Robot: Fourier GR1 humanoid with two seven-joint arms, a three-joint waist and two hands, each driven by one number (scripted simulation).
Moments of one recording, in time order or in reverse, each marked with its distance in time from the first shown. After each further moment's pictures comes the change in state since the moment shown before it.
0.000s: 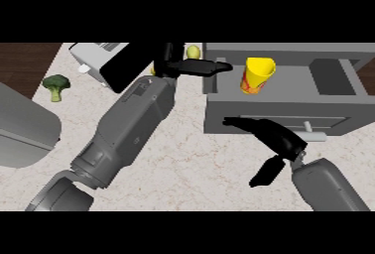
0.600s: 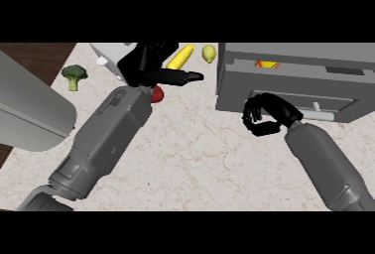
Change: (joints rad) left arm 0.170 0.091 -0.008 -0.159 0.005 -0.091 0.024; right arm -0.307 0.045 -0.127 0.625 0.091 -0.195 -0.268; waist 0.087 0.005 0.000
